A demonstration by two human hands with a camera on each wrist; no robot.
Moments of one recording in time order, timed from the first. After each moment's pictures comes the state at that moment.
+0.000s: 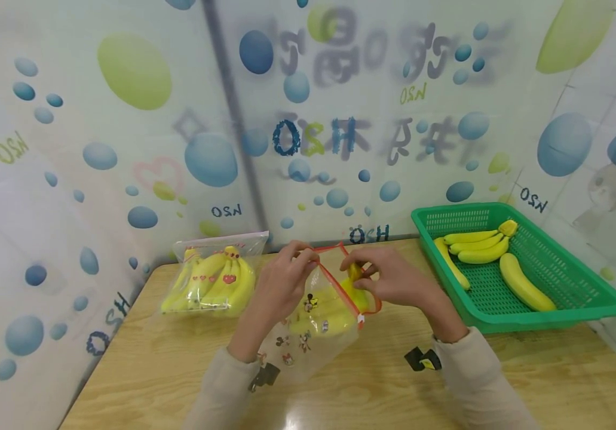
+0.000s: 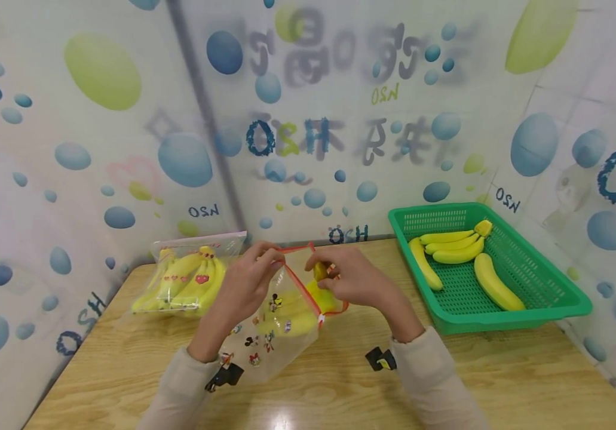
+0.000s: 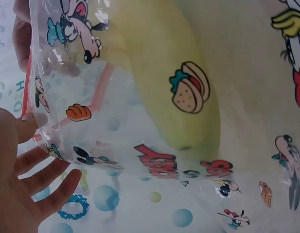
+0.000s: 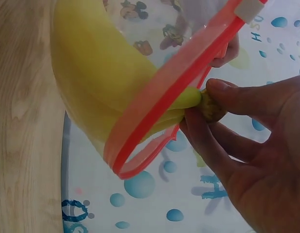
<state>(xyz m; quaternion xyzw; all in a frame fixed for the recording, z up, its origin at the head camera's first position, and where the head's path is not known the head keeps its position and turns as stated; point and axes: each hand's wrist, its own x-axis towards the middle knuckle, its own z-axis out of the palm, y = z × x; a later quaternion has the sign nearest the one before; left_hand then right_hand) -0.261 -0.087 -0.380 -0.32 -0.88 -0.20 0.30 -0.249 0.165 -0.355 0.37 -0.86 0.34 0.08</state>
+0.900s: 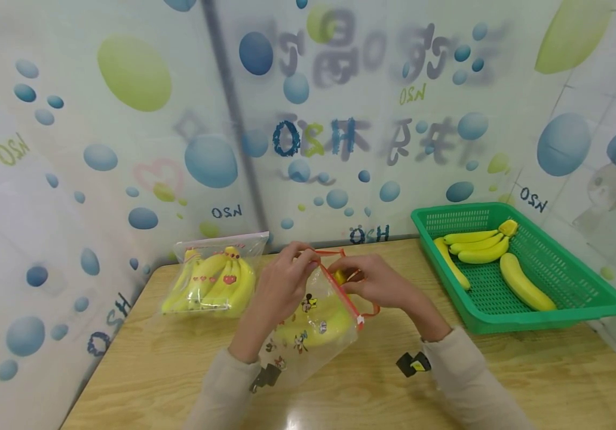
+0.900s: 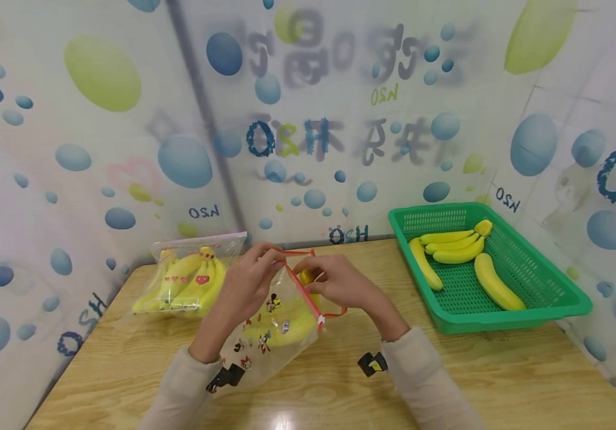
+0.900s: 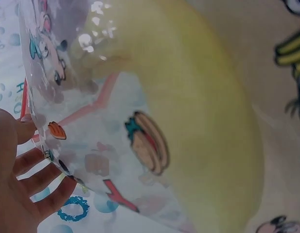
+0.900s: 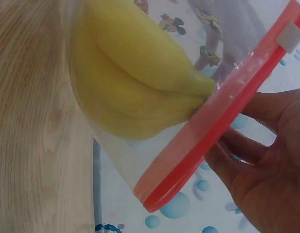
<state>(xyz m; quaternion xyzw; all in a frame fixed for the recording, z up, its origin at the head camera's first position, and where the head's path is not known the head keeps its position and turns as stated) -0.260 -0.087 -0.381 -0.33 -0.87 -0.19 0.31 -0.260 0.147 -0.374 0.37 -0.83 0.41 0.02</state>
